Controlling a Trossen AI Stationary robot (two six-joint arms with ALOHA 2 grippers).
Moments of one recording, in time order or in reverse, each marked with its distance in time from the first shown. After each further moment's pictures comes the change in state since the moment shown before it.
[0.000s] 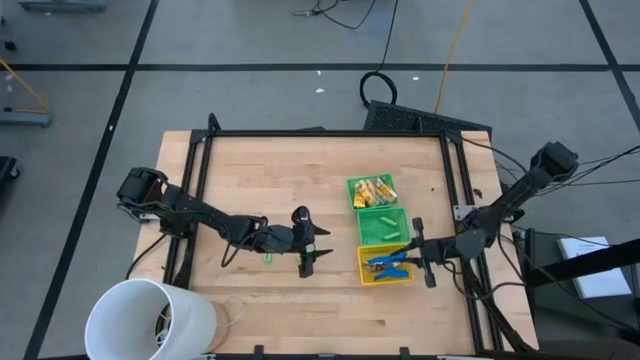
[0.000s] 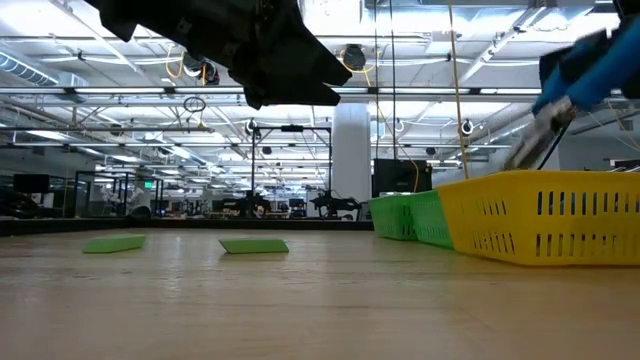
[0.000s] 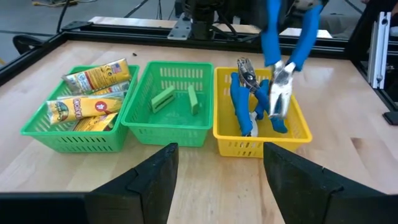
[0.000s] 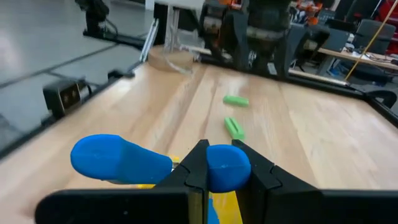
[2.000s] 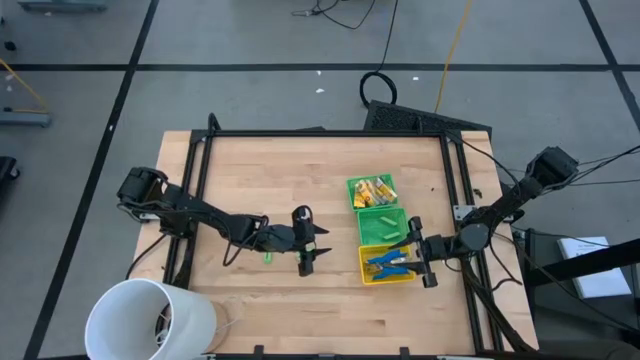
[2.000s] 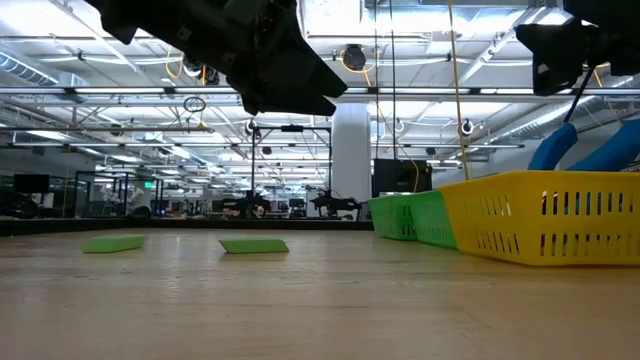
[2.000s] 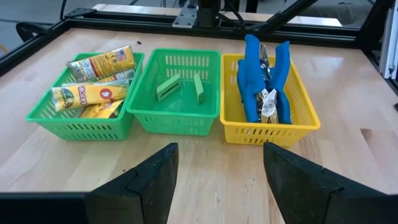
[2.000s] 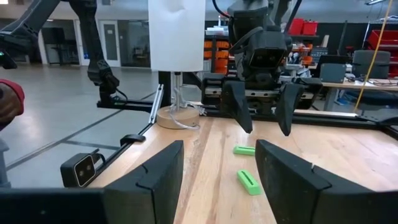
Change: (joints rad) left arm 0.010 0.000 0.000 -0.044 0.000 -0.017; right arm -0.033 0.197 -0.066 0.530 -0.055 -0.001
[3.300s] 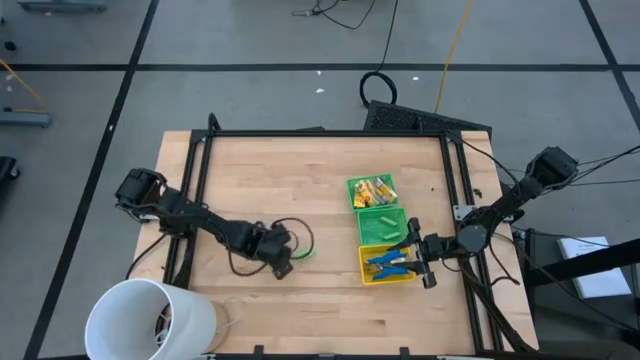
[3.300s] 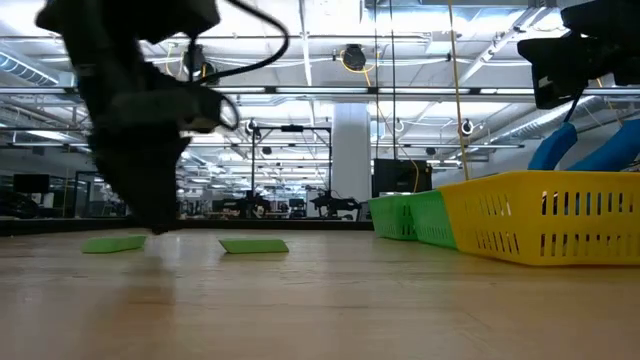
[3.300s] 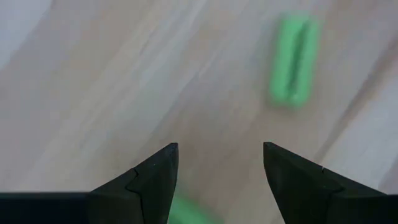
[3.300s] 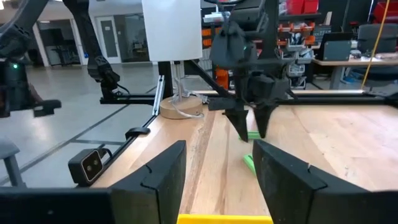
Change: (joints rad) left arm -0.059 -0.005 0.000 -0.789 0.123 -0.727; right arm -0.001 0.000 0.001 -0.057 0.004 0.118
